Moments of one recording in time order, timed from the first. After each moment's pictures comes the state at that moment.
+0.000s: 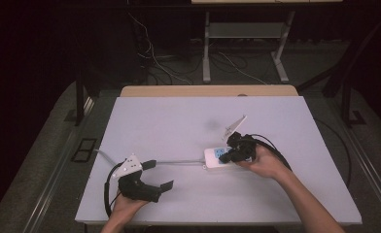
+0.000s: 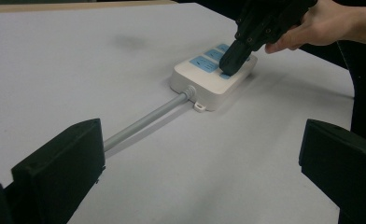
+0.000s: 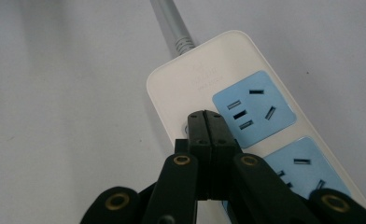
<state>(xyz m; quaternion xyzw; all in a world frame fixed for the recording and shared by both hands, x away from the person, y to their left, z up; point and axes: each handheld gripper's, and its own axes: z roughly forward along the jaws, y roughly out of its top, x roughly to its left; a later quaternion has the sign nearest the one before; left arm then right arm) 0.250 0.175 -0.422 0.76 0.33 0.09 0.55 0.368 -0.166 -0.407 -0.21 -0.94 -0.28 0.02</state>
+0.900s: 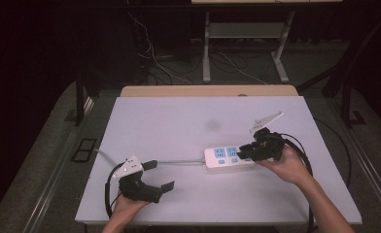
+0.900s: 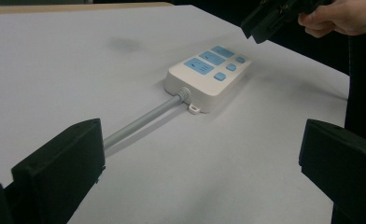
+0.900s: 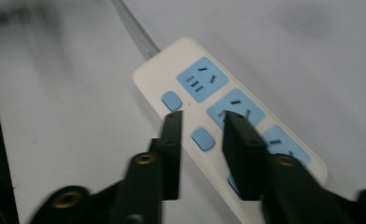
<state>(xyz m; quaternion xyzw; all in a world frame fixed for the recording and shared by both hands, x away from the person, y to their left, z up) 0.248 0.172 -0.421 0.76 0.33 0.09 0.55 0.343 -0.229 -0.373 -0.30 -0.89 -0.34 -0.02</state>
